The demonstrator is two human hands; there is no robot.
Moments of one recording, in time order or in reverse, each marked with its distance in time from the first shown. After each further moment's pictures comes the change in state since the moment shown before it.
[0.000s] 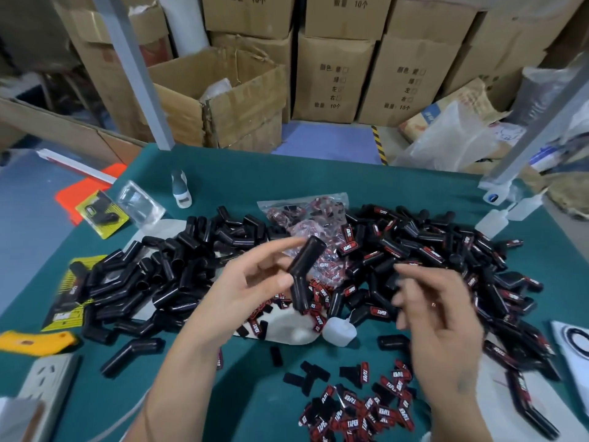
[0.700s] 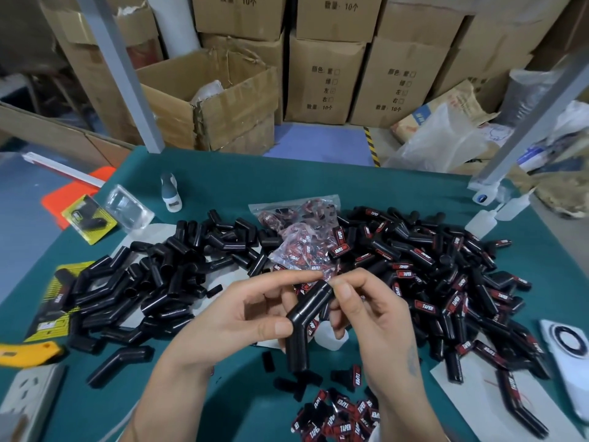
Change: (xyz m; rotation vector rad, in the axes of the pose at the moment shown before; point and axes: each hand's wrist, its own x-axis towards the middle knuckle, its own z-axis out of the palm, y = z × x) left_hand -0.010 0.023 0.014 -0.165 -0.263 -0.016; right_hand 0.002 -0.026 0.042 0.444 -0.260 0.313
